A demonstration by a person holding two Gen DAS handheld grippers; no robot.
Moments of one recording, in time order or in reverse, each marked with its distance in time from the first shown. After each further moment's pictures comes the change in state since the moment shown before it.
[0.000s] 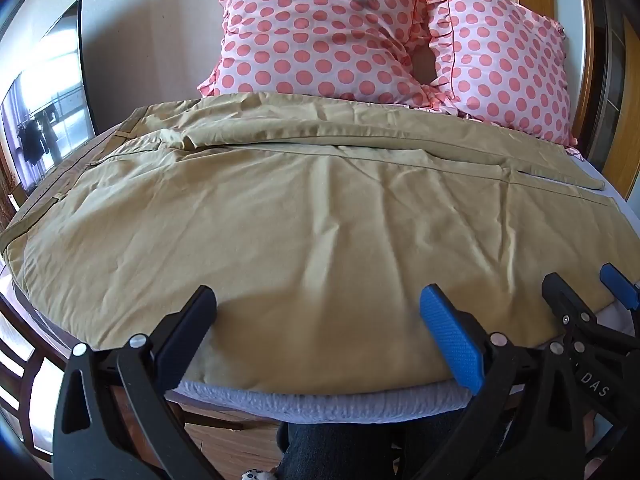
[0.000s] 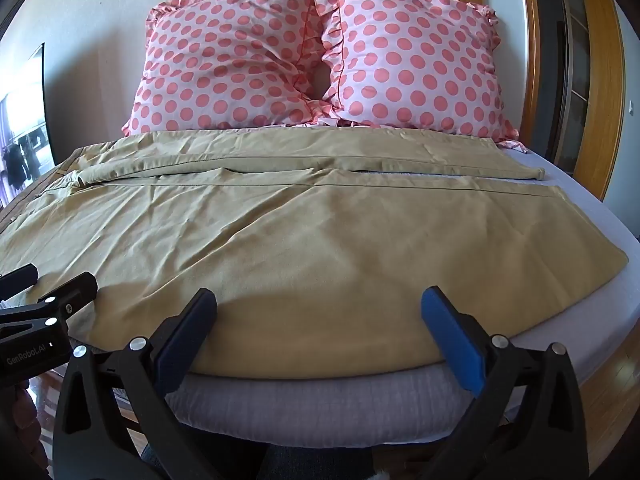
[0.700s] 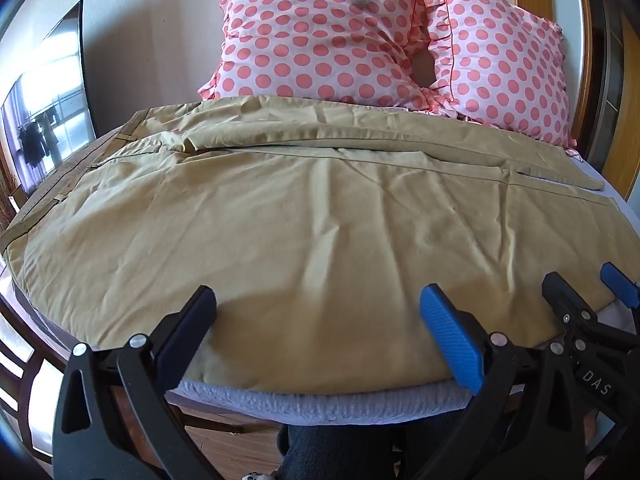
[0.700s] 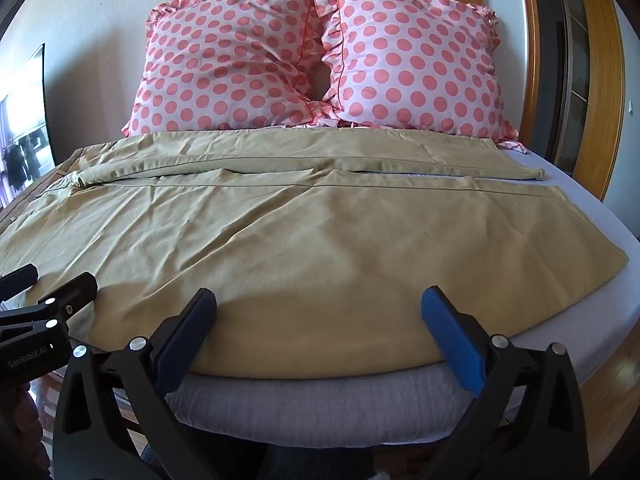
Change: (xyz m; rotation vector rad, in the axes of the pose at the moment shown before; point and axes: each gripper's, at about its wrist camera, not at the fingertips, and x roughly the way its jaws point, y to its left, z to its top) left arm -0.001 0.000 0.000 0.000 -0.012 0.001; right arm -0.001 0.000 0.000 0.000 -0.004 0.000
